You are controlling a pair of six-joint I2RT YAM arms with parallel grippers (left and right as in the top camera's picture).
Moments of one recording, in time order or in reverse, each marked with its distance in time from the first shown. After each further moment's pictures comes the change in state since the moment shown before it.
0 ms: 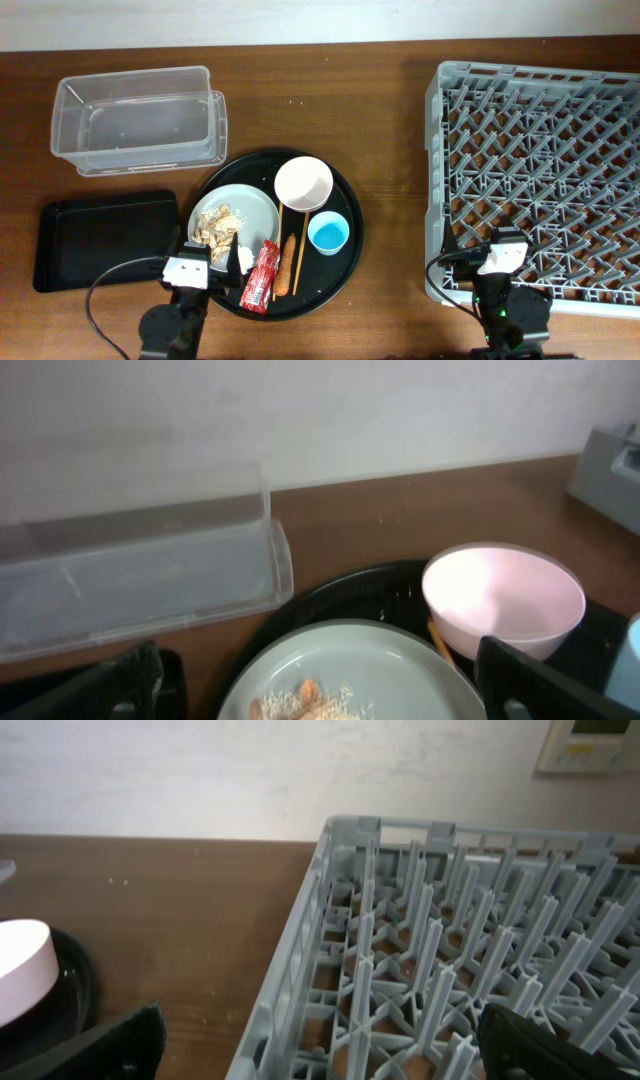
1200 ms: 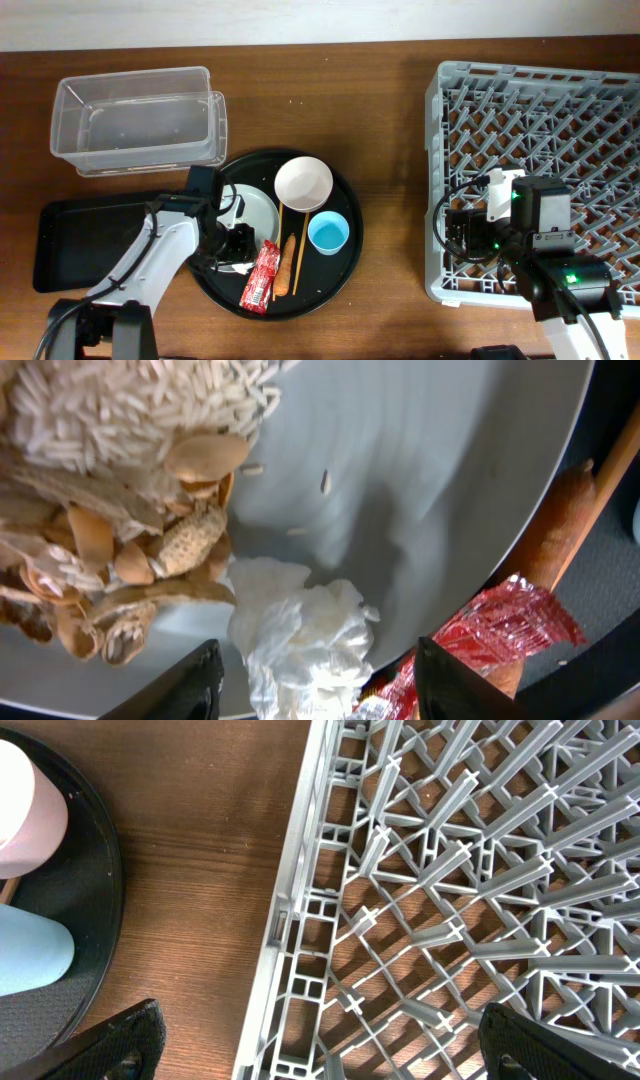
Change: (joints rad) left arm 0.000 1.511 0.795 -0.683 0.231 -0.206; right arm 0.000 0.851 0.867 -0.811 -0.031 0.000
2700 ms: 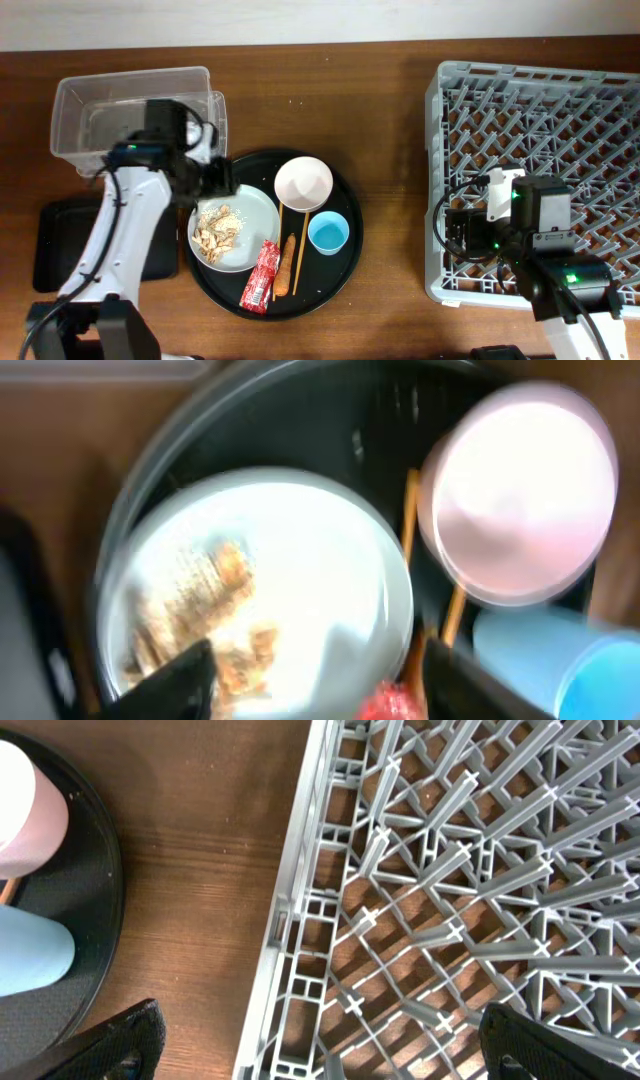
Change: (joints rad) left arm 0.103 0.067 0.418 -0.108 0.018 0.035; right arm 0.000 0.002 0.002 0.002 0.000 0.000
